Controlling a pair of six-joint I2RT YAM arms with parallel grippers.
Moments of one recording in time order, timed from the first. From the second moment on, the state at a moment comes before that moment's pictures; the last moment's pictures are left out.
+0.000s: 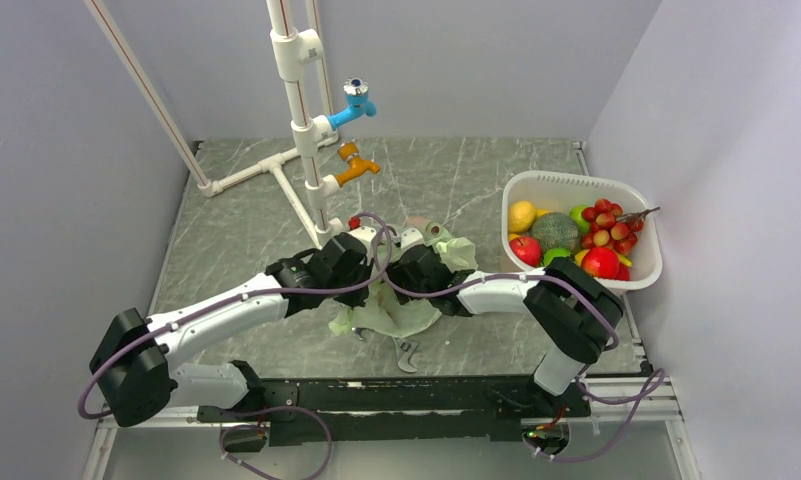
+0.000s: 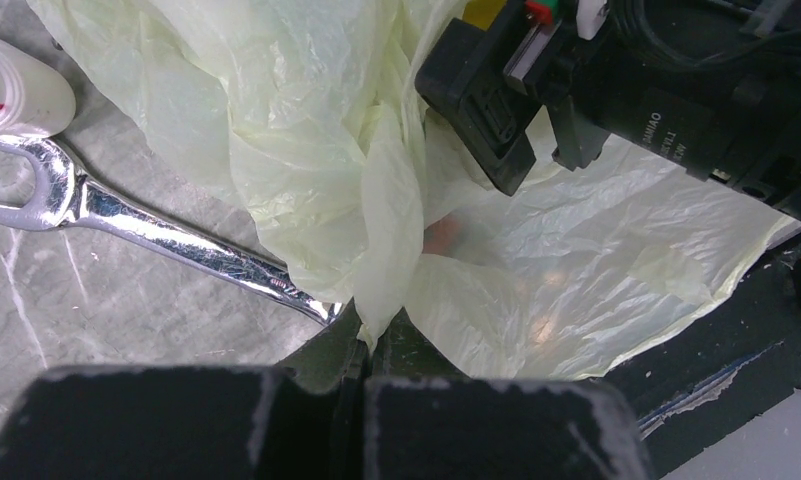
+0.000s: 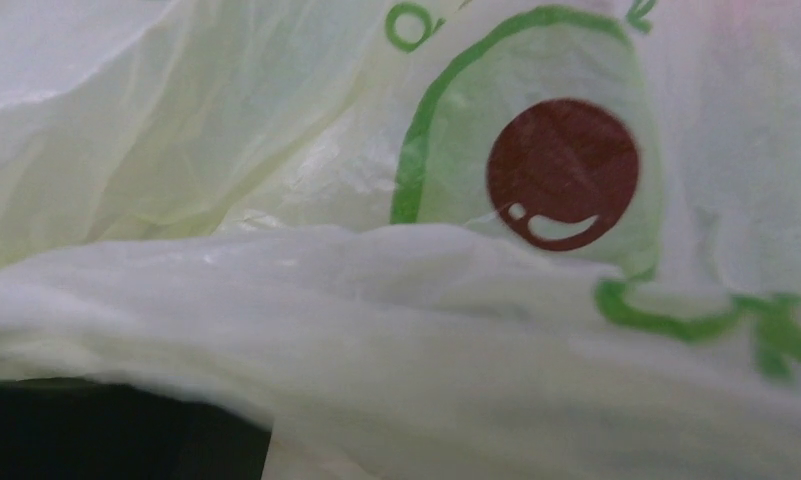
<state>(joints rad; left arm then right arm) -0.87 1.24 0.86 -0.47 -0.10 -0.45 0.88 1.66 0.74 0.16 0.30 0.23</state>
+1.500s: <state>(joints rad) -0.87 1.19 0.87 -0.44 -0.16 -0.49 0.88 1.27 0.52 0.26 0.08 0.23</state>
